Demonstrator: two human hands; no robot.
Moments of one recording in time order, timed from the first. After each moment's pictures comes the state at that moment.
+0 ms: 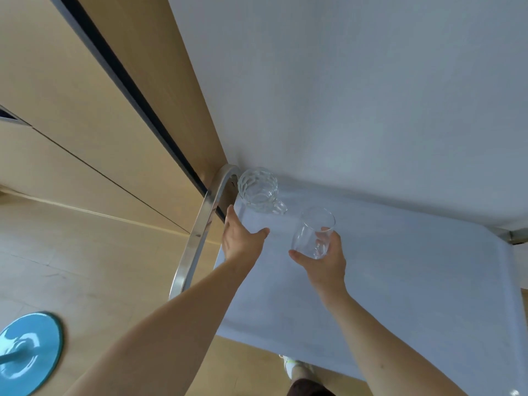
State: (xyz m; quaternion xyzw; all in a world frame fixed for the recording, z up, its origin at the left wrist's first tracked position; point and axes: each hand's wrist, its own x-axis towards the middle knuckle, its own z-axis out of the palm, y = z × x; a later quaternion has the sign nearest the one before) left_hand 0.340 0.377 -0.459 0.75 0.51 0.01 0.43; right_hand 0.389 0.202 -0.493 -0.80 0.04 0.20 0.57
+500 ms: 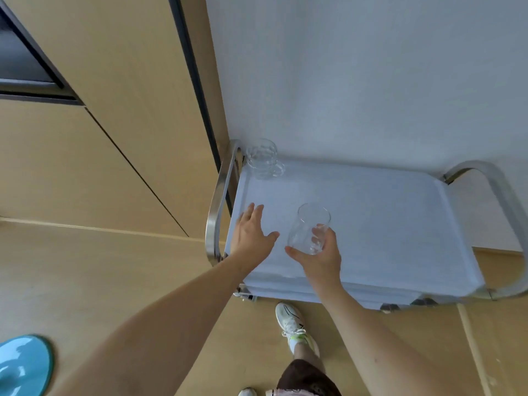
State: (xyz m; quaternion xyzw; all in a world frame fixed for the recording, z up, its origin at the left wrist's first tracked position) left_hand 0.182 0.334 -0.419 0.90 0.26 -0.05 0.34; right_hand 0.203 0.165 -0.446 -0.78 0.04 0.12 0.61
